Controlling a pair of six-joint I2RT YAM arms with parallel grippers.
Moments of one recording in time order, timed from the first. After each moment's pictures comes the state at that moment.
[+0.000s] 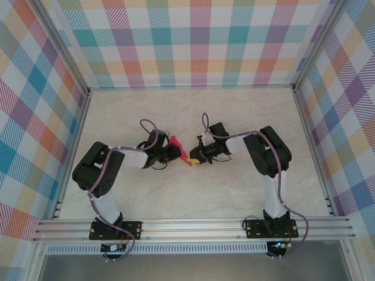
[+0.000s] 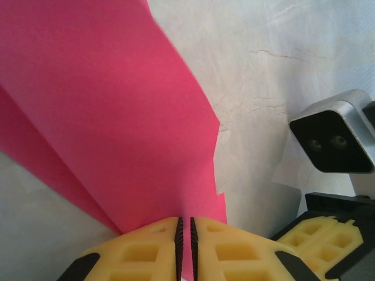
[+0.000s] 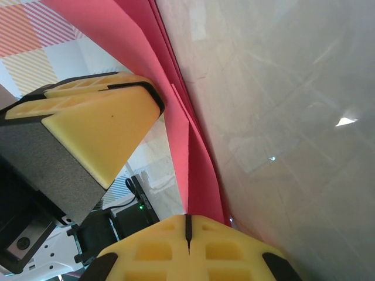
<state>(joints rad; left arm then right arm) -0.49 1.78 0.77 0.19 0.30 -0.80 0.50 2.08 1.06 0.02 -1.01 0.85</state>
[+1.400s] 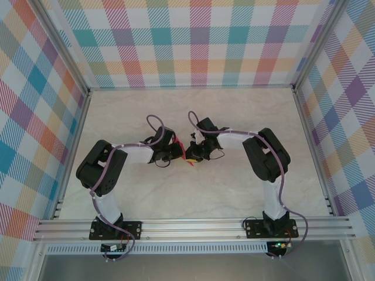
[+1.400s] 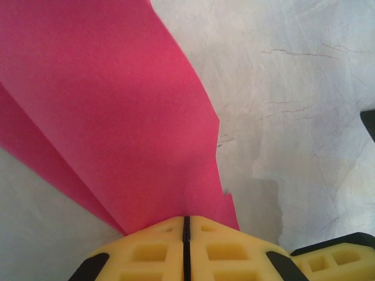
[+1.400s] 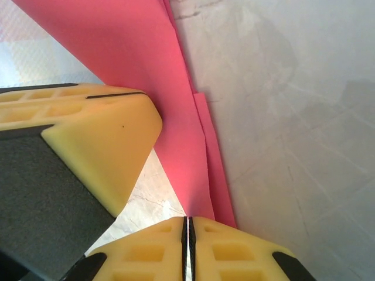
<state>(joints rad) -0.54 1.81 0.89 0.00 0.19 -0.76 0.62 2.03 1.24 -0.36 -0.65 0.66</state>
